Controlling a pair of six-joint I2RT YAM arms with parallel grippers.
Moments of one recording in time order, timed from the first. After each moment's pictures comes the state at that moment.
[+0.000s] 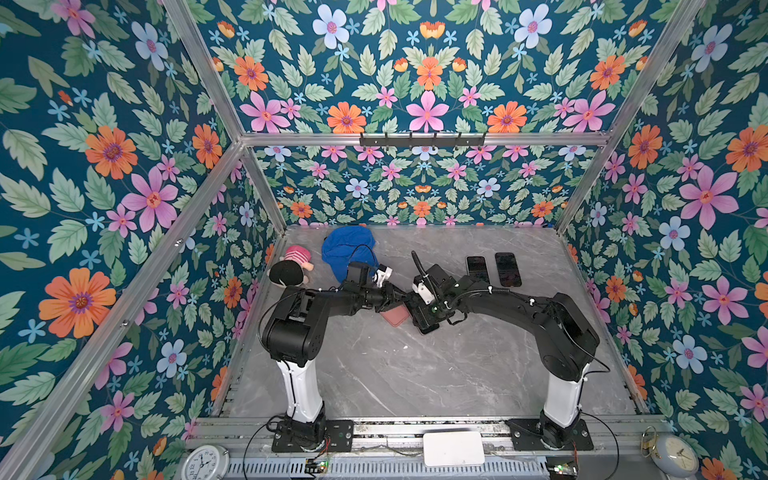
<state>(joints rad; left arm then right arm) -0.32 1.91 0.94 0.25 0.95 -0.79 0.73 1.89 1.34 -0.61 -0.15 0.26</state>
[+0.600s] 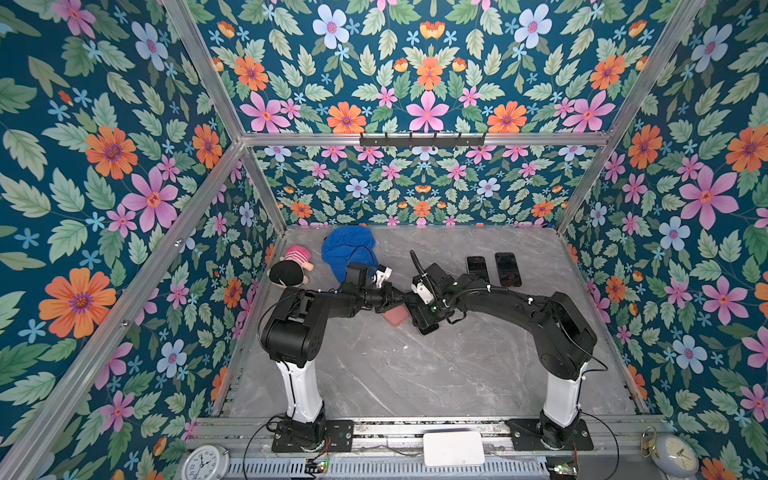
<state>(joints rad) -0.32 1.90 0.90 0.33 0.98 -0.84 0.73 1.91 1.38 -0.65 -0.15 0.24</state>
